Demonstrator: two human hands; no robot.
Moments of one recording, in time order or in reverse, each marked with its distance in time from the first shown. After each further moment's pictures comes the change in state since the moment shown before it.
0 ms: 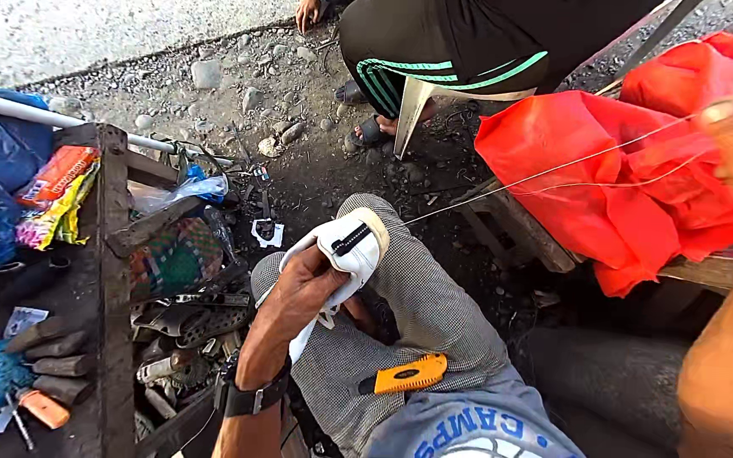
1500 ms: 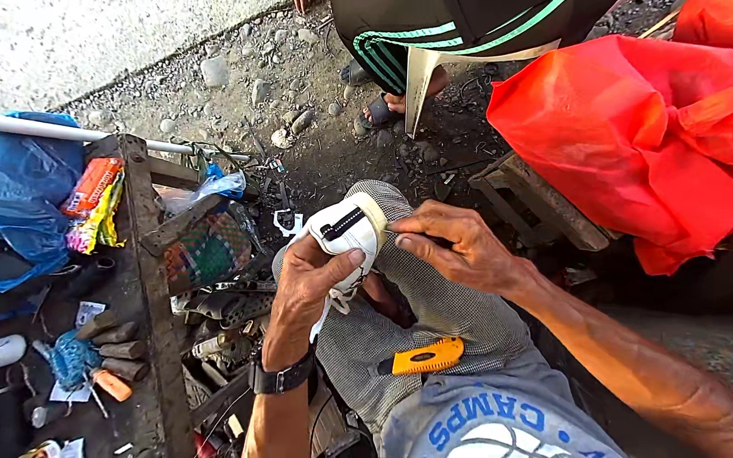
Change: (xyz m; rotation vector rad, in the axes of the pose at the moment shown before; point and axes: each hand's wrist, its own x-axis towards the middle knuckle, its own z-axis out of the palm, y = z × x) left_hand 0.003 0.002 0.013 -0.241 0.104 0.112; right_hand -0.110 -0.132 0.184 0.796 -0.527 -0.329
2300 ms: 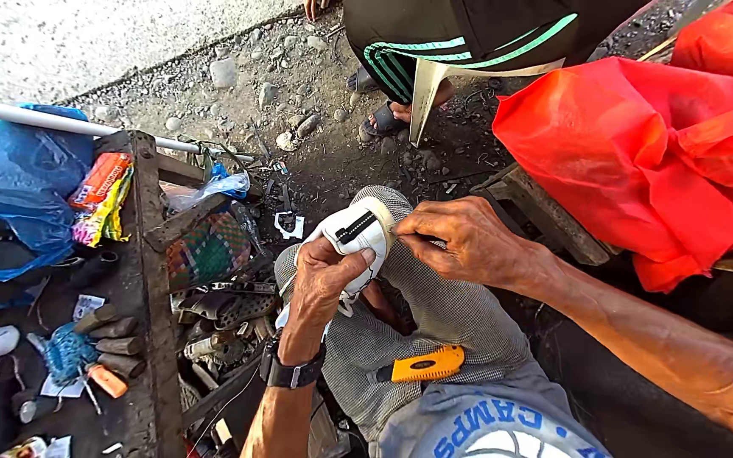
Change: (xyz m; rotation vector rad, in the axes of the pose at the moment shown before) left_hand 0.004 -0.010 0.008 -0.021 0.073 0.040; right_hand 0.032 -0.015 -0.015 -0.410 -0.177 -0.121
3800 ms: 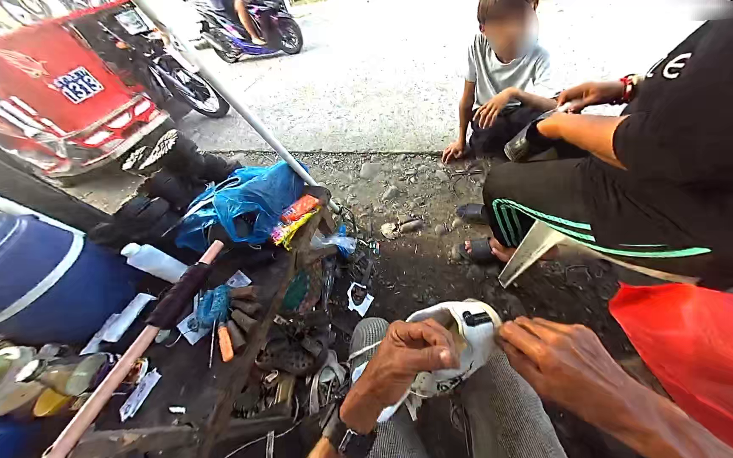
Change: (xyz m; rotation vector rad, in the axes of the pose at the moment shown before) left_hand -0.017 0.015 -0.035 -0.206 -0.211 0.225; right_hand 0.044 0.000 -0.011 -0.498 -0.051 -0.363
